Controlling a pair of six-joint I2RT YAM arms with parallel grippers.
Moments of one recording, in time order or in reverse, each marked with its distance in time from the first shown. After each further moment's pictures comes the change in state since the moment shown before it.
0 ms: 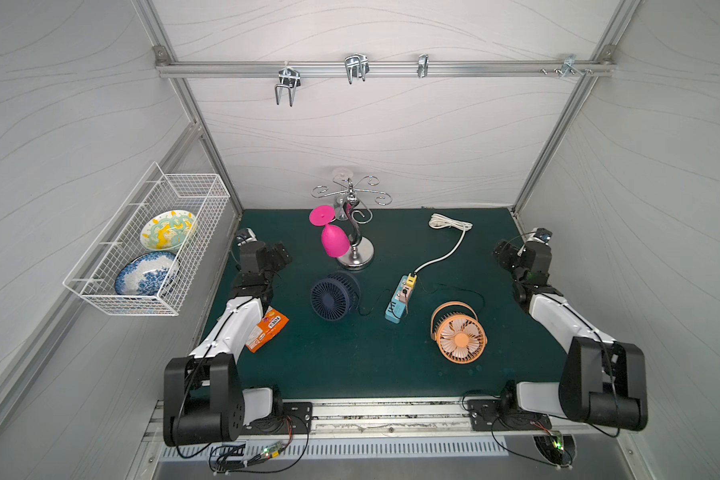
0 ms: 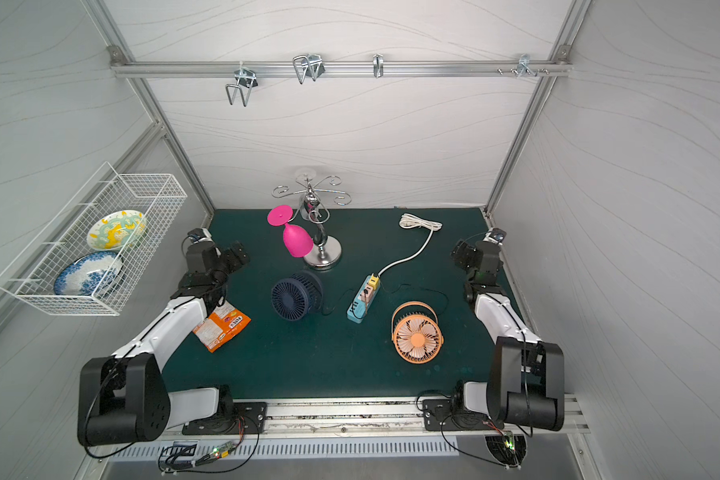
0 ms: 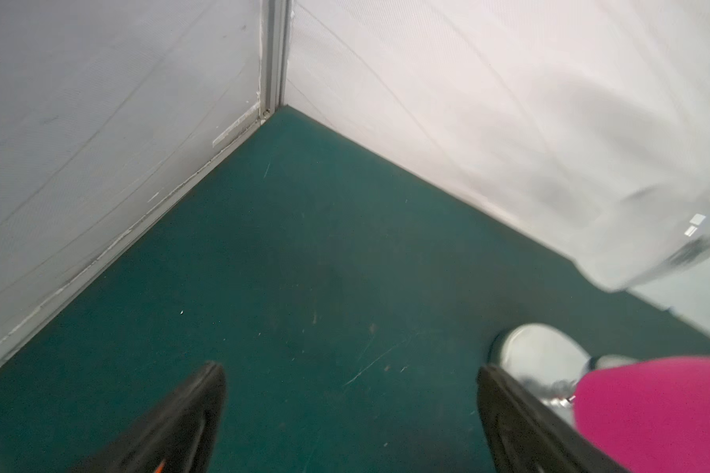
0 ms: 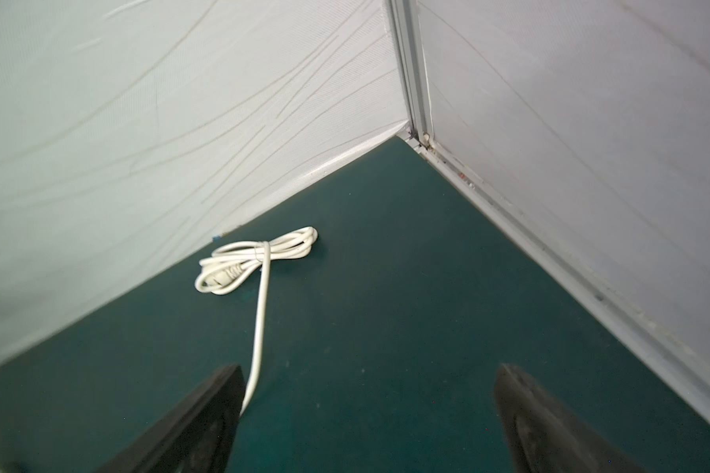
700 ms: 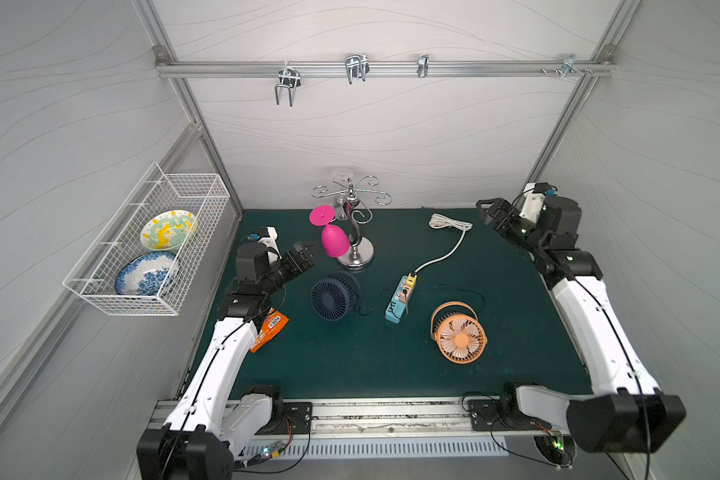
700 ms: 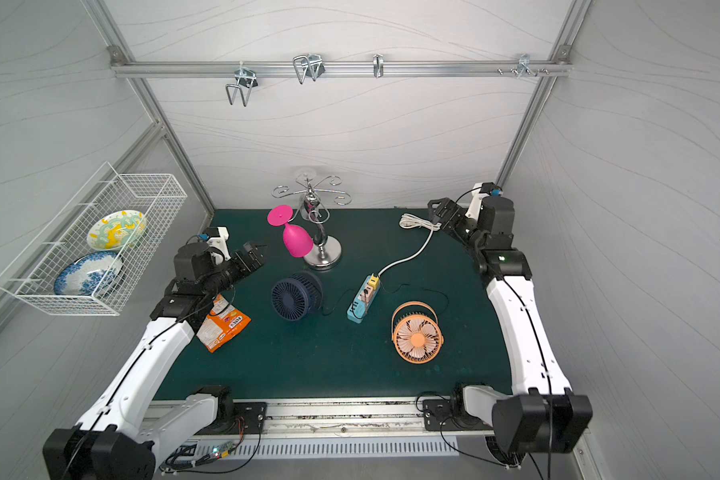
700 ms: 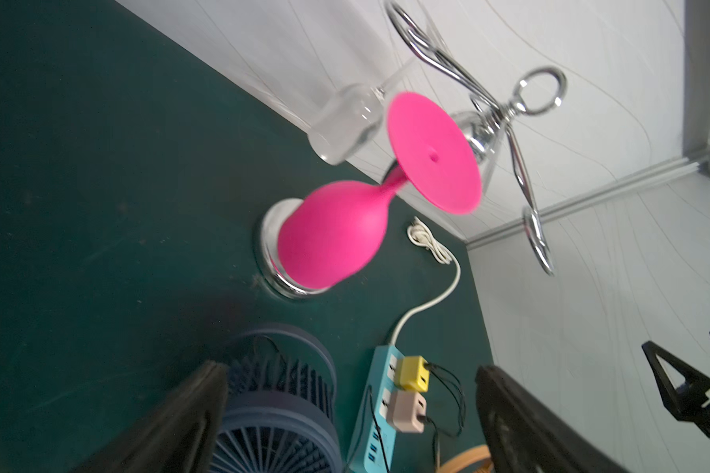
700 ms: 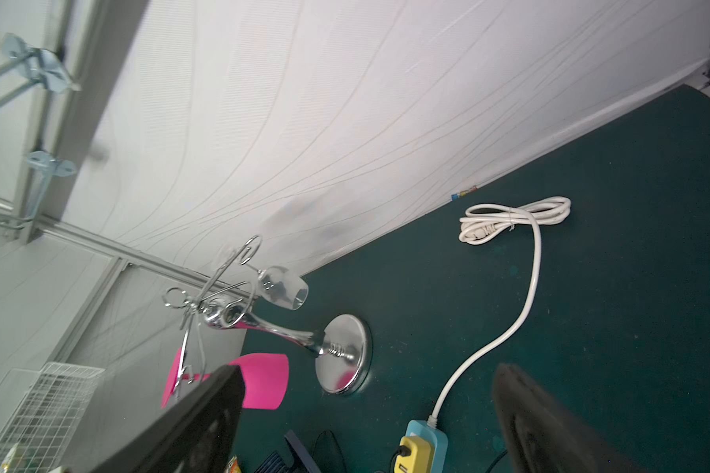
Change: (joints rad) left arm -0.190 -0.274 0.049 -0.286 0.440 -0.209; right arm 0.156 -0.169 0.502 -0.562 -0.379 0.201
